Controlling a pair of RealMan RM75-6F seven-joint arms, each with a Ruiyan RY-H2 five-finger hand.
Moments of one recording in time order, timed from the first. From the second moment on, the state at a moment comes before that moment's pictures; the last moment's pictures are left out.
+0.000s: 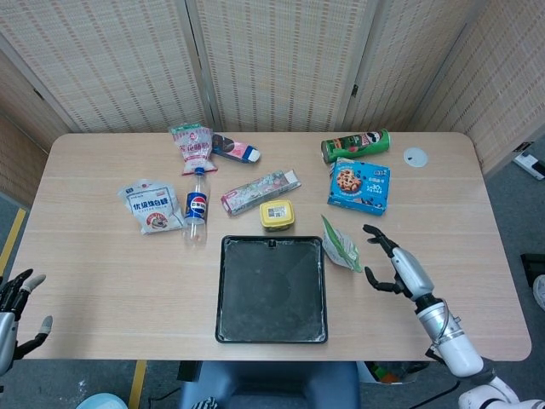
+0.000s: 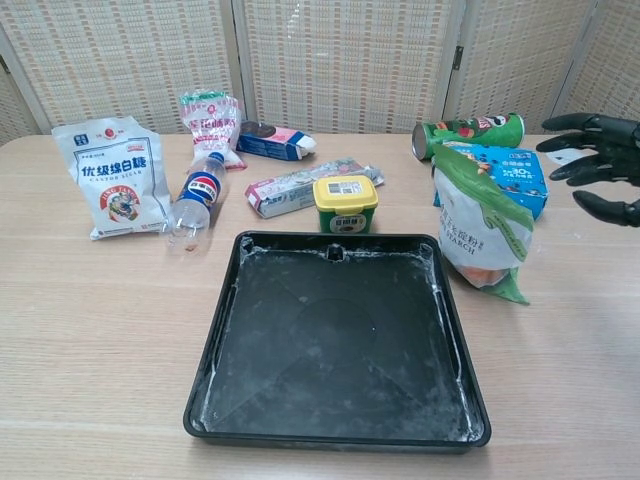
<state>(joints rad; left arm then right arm) 0.02 -1.14 -0.01 -1.56 1.57 1.61 -0.05 0.38 -1.24 0.13 -1.65 -1.43 1.04 0.49</state>
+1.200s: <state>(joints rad) 0.03 -1.11 0.00 -1.62 1.58 1.62 -0.01 0.71 -1.64 0.09 -0.91 -1.47 0.75 0.56</state>
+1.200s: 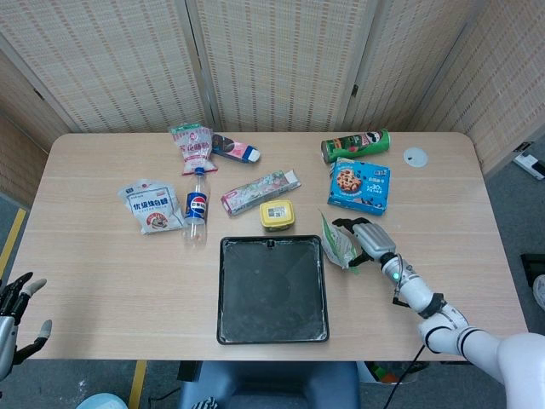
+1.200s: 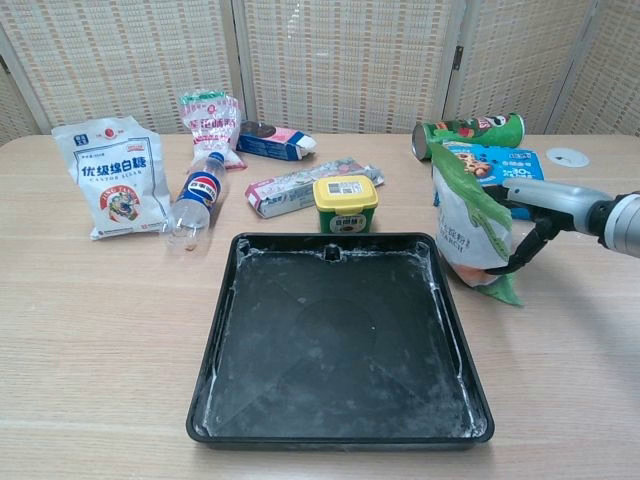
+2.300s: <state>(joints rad) 0.03 -1.13 0.00 -1.61 1.58 1.61 -0.01 0.50 -1.54 0.13 -1.27 -1.28 0.91 0.43</state>
